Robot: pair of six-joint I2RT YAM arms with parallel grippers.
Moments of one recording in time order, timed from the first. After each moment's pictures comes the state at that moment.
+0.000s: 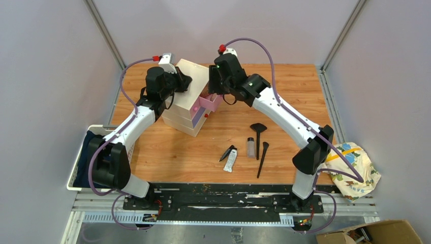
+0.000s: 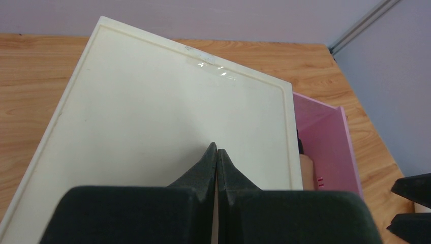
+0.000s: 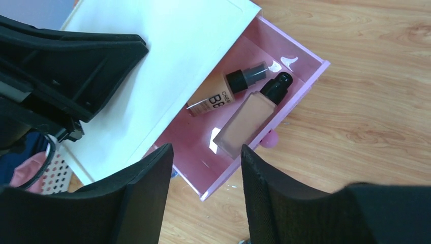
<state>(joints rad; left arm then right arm) -0.25 1.48 1.09 0.19 0.23 -0.36 0.78 1.81 1.95 -0.71 0.25 0.49</state>
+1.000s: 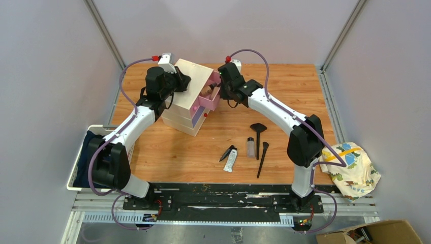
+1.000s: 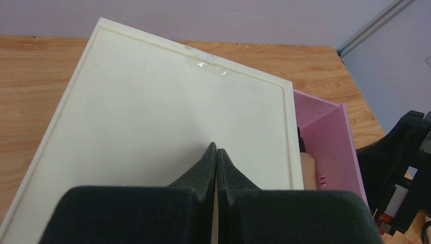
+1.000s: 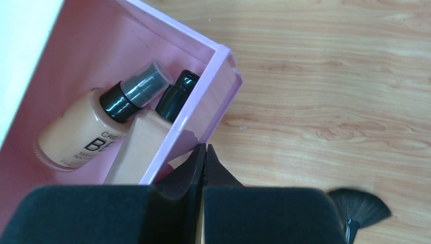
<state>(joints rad) -0.25 1.48 1.09 0.18 0.21 -0.35 0.69 1.88 1.73 -0.56 0.29 0.50</state>
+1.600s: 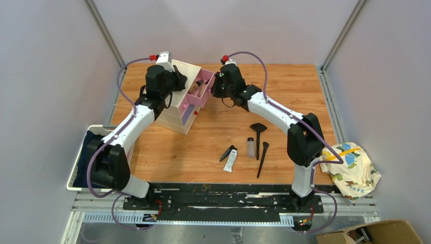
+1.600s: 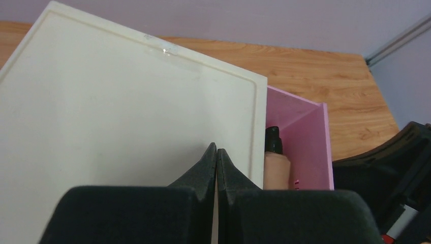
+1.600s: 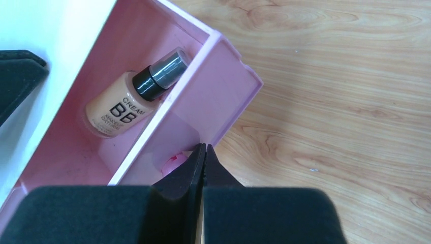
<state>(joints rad) -0.24 1.47 1.10 0.15 0.12 -0.34 0.67 1.88 1.61 -0.20 0.04 0.52</state>
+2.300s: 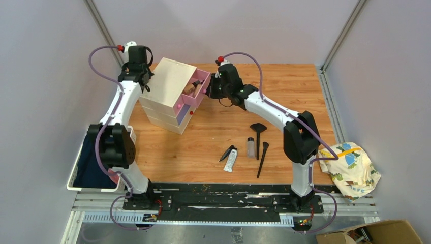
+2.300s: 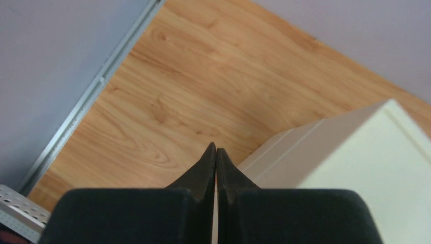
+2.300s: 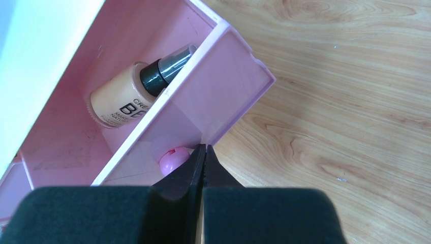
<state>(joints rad) -0.02 1.67 1.57 -0.42 -0.41 -0.36 0.67 1.93 1.65 -0.17 -0.08 0.51</state>
